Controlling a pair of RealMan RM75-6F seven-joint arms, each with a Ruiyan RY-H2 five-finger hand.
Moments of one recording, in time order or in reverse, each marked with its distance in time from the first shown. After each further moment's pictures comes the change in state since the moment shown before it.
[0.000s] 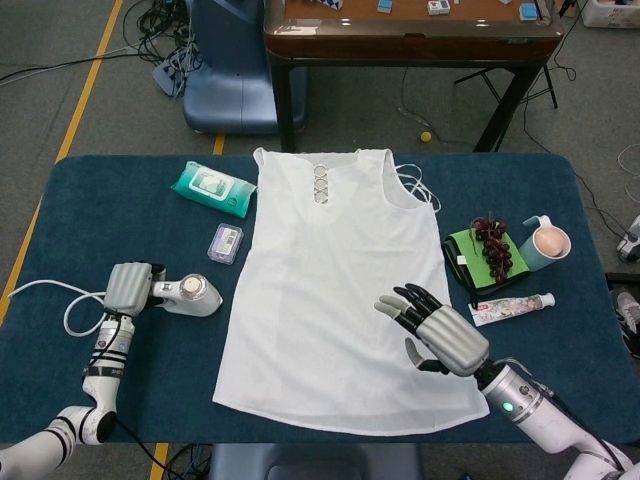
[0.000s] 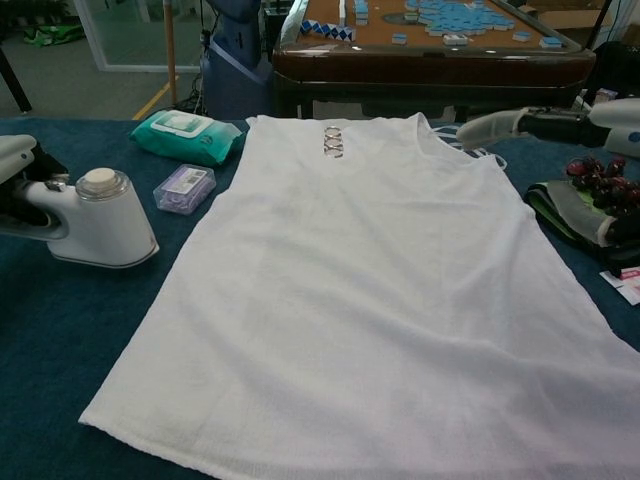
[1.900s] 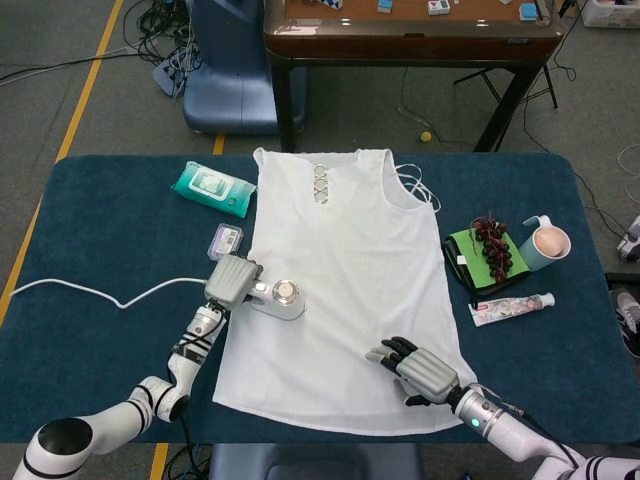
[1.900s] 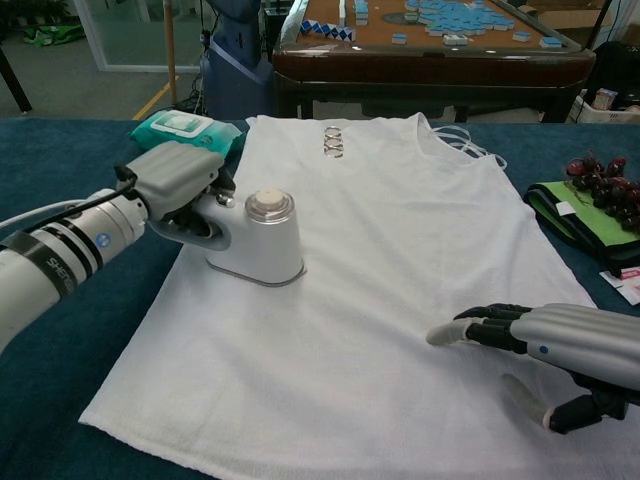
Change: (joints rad) left arm -0.259 -0.261 0.003 0.159 0.091 -0.060 0.206; right arm 0.007 -0.307 -0.133 0.314 0.033 -0.232 0.079
